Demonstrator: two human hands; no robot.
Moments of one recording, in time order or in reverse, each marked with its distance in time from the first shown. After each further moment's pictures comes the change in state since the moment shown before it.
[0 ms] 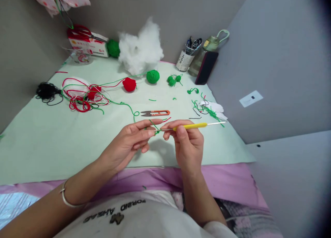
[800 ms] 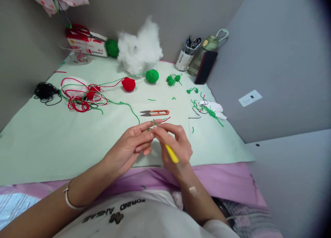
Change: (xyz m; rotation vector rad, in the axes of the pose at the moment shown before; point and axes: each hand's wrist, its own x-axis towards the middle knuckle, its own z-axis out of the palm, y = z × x) left_hand 0.001 -0.004 0.007 -0.090 0.054 -0.026; right_hand -0.007 0.010 0.006 -0.665 -0.002 -0.565
